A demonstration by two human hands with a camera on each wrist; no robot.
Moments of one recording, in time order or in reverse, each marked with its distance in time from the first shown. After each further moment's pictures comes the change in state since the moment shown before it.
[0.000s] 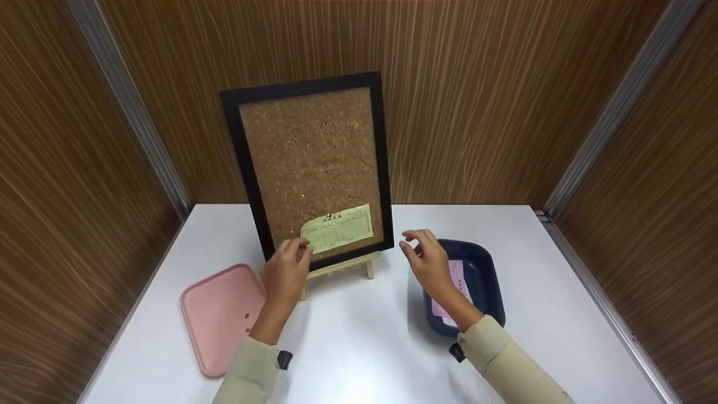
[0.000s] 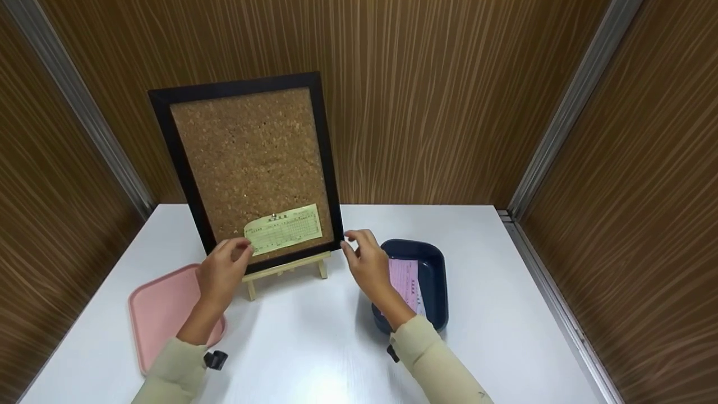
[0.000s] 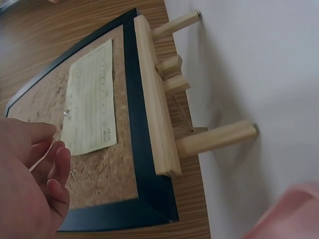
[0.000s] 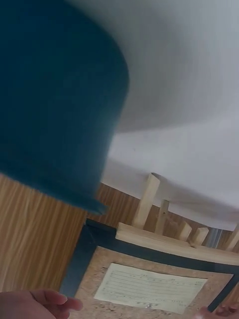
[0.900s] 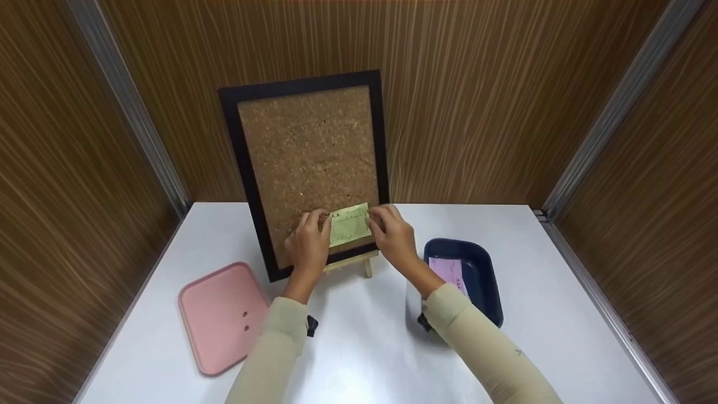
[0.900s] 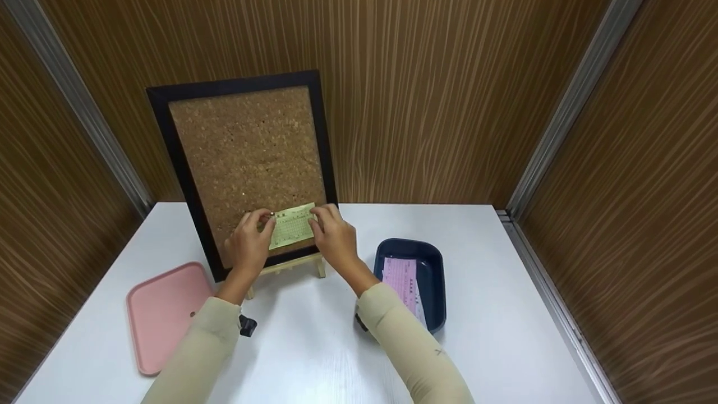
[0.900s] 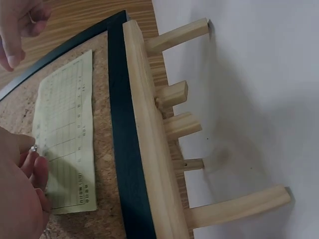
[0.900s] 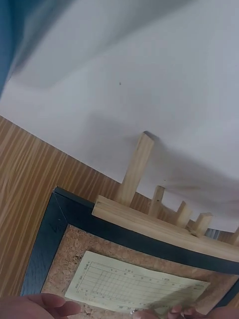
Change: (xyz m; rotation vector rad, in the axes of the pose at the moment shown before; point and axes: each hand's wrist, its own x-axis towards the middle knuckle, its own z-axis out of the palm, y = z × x) left_hand 0.039 0.026 0.058 0.052 0.069 -0.007; right_hand 0.051 -0.023 0.053 -0.069 -0.022 -0.142
